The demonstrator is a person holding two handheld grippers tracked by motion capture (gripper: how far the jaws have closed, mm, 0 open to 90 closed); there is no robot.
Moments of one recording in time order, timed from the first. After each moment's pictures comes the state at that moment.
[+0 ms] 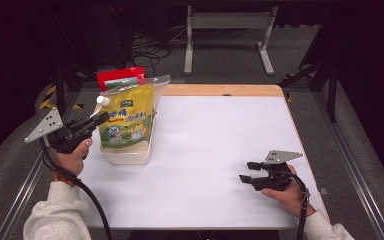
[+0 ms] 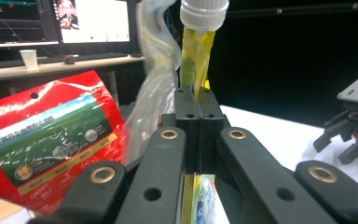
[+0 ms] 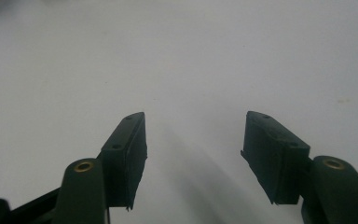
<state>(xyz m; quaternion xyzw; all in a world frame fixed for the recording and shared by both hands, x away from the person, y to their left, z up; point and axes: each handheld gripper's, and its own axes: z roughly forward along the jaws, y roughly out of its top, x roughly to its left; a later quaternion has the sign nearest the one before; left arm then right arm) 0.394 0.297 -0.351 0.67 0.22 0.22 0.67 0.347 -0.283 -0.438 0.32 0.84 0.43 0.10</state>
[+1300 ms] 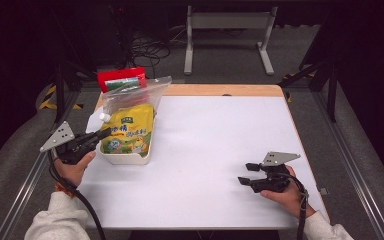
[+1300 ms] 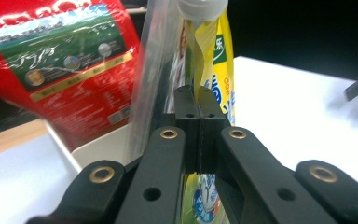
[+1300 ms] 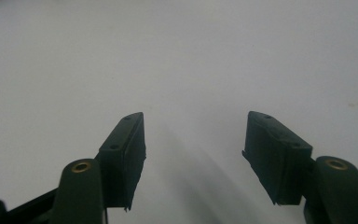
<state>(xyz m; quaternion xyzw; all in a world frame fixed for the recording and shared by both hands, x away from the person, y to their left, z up) 0.392 0.300 -0.397 0.72 0.27 0.22 0.59 0.343 -0.278 -0.438 0.31 0.84 0.43 0.11</state>
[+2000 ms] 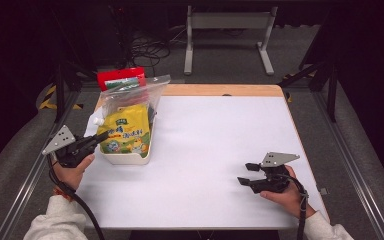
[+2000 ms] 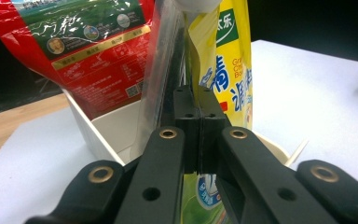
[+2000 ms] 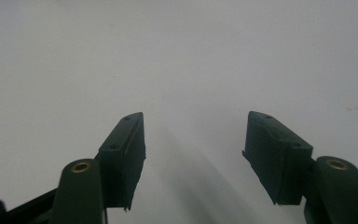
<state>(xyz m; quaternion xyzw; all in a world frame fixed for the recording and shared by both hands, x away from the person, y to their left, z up) 0.388 0.304 -0.406 0.73 0.30 0.24 0.56 0.342 -0.276 -0.436 0.30 0.85 0.42 0.12</state>
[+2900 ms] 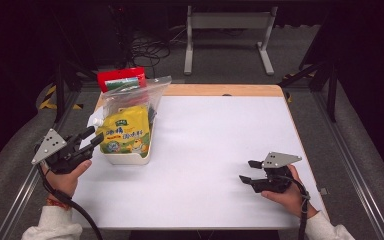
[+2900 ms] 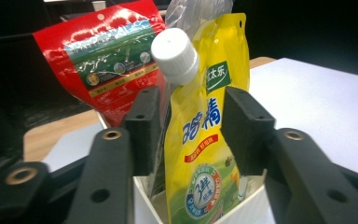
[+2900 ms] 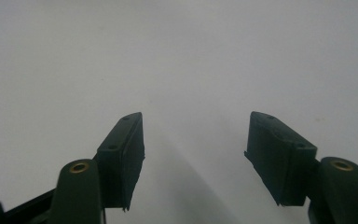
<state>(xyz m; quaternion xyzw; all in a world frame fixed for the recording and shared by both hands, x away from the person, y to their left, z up) 0.348 0.294 -0.373 0.69 0.34 0.31 0.55 0.337 -0.276 -0.427 0.29 0.85 0.41 0.16</state>
